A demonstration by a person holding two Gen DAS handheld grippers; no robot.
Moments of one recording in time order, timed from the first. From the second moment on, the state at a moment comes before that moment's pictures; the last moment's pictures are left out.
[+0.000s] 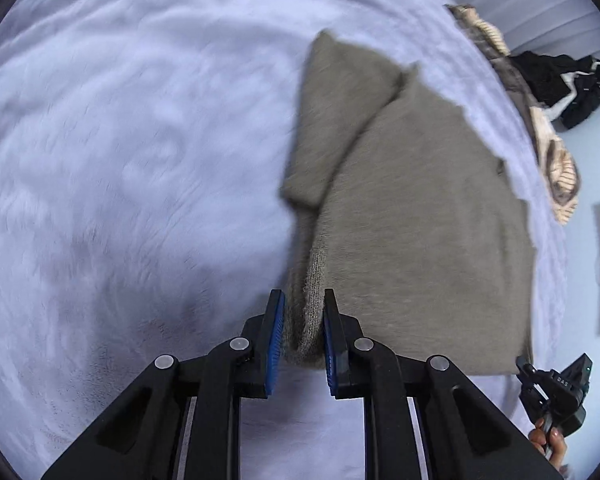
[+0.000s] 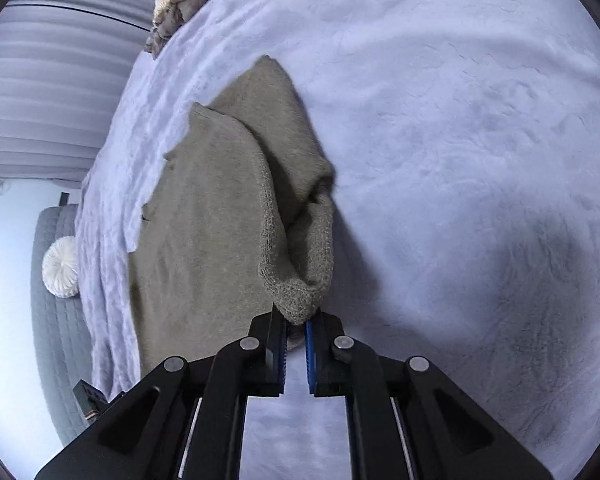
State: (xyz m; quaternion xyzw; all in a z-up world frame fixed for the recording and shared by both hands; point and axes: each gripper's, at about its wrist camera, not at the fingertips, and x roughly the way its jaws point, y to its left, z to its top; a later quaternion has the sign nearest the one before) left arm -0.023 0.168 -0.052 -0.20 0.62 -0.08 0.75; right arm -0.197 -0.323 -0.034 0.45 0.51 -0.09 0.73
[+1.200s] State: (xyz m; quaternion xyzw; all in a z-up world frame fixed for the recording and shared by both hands) left arm 0.122 0.114 -0.037 -0.11 0.57 -0.09 0.81; right arm -0.065 -0.336 -0.019 0.33 0.52 -0.10 0.79
